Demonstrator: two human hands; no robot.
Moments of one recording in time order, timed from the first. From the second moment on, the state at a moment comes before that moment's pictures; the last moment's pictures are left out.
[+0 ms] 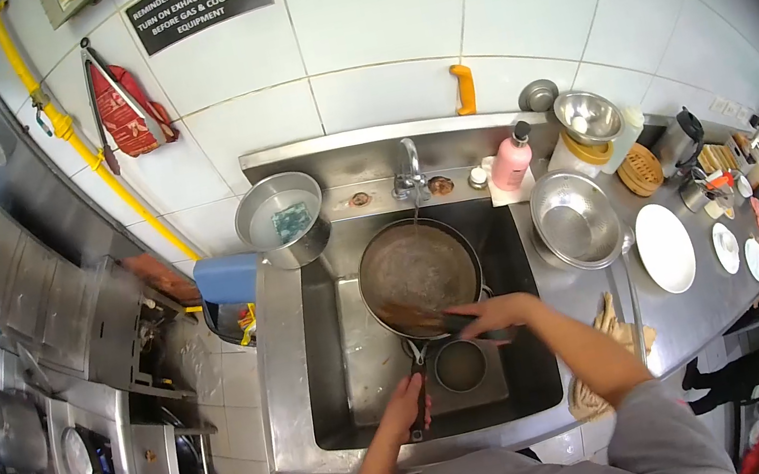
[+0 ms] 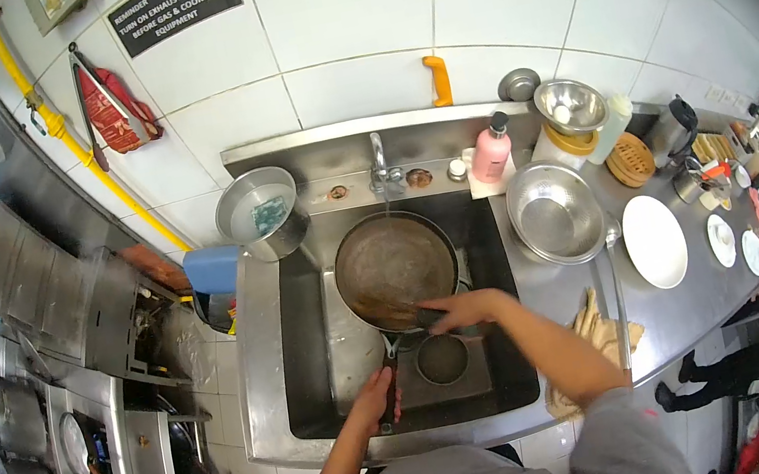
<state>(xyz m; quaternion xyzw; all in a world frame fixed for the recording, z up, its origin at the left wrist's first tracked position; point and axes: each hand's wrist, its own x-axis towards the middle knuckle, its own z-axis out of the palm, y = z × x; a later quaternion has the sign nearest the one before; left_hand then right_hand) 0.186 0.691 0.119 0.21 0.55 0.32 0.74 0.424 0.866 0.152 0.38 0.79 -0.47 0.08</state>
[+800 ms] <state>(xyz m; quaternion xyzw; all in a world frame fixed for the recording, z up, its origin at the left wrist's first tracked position) 0.180 0.683 0.124 0.24 0.56 0.34 0.72 0.361 0.869 0.179 0.41 0.87 -0.27 0.03</state>
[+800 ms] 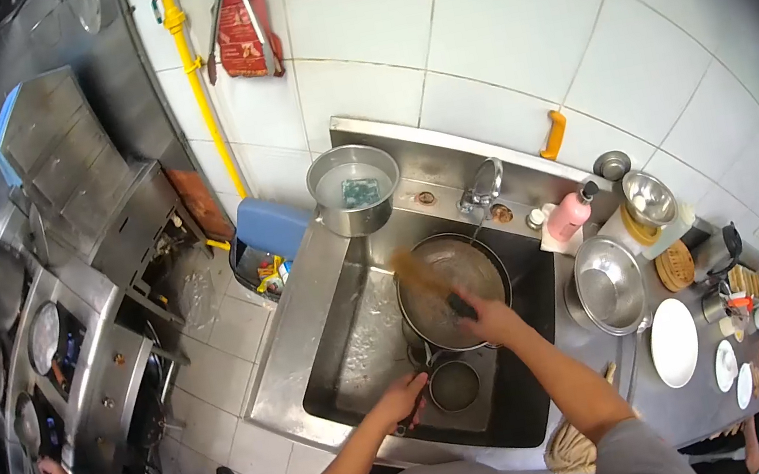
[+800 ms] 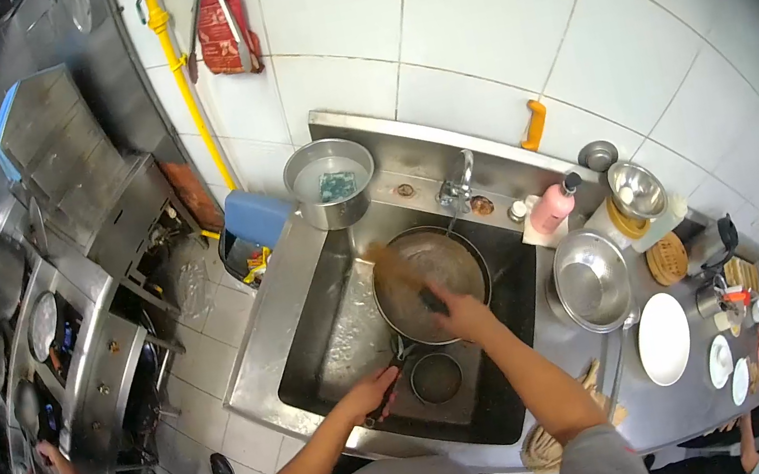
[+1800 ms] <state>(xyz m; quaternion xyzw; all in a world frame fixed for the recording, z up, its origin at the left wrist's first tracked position) 0.132 0.697 0.130 0.31 0.55 0.28 0.73 0.471 0.831 0.274 0.61 0.71 -0.31 0.16</state>
